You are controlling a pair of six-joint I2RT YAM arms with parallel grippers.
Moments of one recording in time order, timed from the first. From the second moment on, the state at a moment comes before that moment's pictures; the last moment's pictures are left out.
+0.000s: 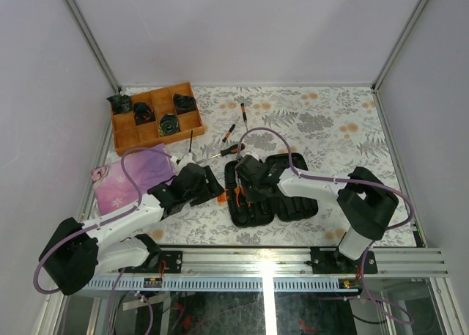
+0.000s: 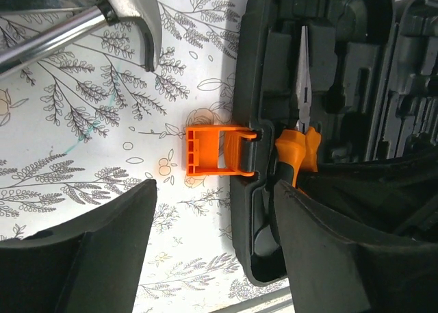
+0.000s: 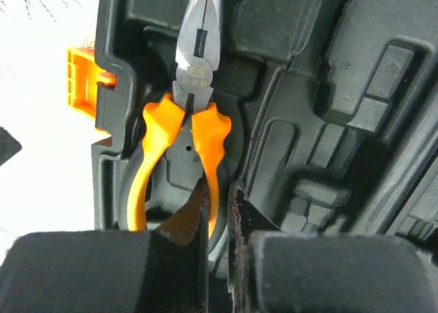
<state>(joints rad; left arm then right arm) -0.70 1.11 0.52 -0.23 -0.12 -1.00 0.95 1.67 1.00 -0.41 0.10 0.56</state>
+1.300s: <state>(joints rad) -0.70 1.04 0.55 -0.25 -0.18 -0.97 0.95 1.73 1.08 -0.44 0.18 0.58</state>
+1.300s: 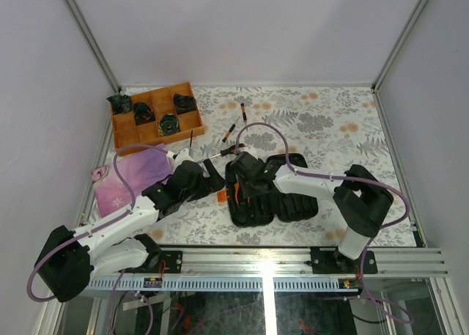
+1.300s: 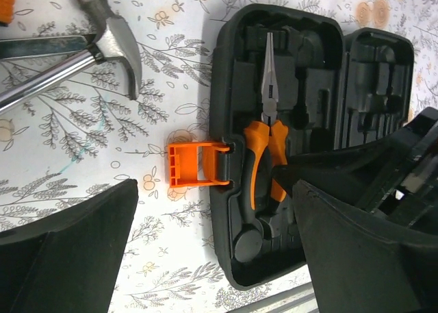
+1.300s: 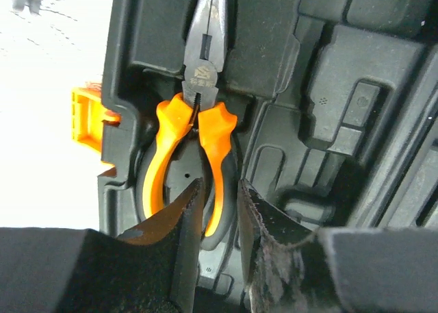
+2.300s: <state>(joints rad) -0.83 1.26 0.42 0.07 0.03 -0.98 0.93 1.61 0.96 -0.35 0.10 0.60</state>
